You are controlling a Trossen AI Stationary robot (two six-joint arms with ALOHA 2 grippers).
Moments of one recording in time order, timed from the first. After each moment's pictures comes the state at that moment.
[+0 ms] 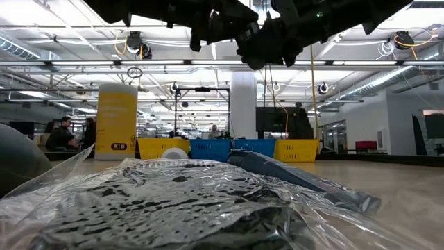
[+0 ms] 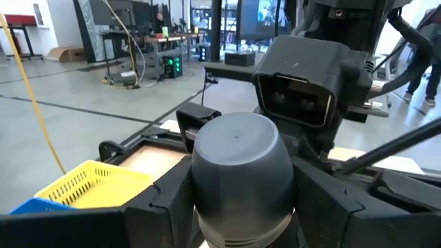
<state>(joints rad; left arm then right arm) -0.08 1.62 0.94 0.66 -0.32 -0.05 0.08 1.39 0.74 0.39 0.36 0.07</state>
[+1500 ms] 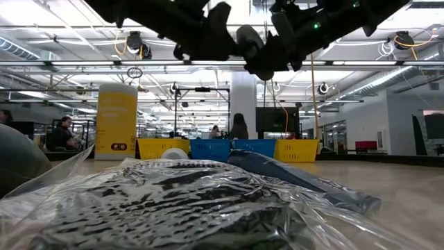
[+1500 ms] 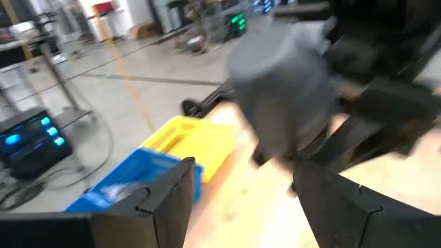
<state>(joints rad) -0.07 1.61 0.94 0.44 -0.59 0.03 0.03 1.36 0.74 0.28 0.42 0.06</state>
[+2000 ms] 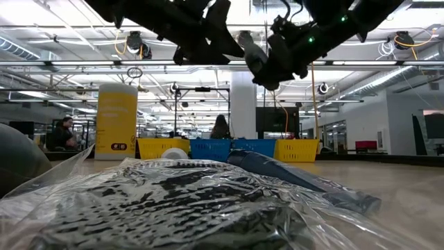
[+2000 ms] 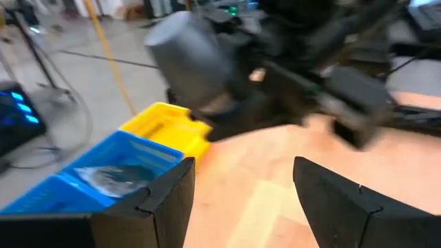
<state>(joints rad) -0.08 1.61 0.94 0.41 -0.53 -0.11 -0.12 1.33 0.74 0.18 0.42 0.08</state>
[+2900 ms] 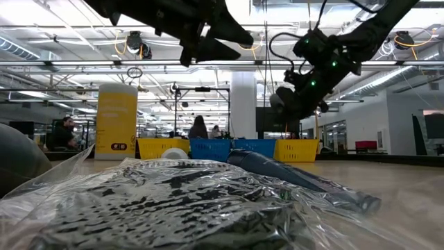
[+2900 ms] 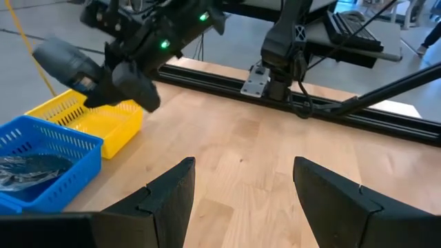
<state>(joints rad) -0.13 1.61 0.94 0.40 -0.36 -0.21 -0.56 1.40 0.65 0.14 0.26 0.17</state>
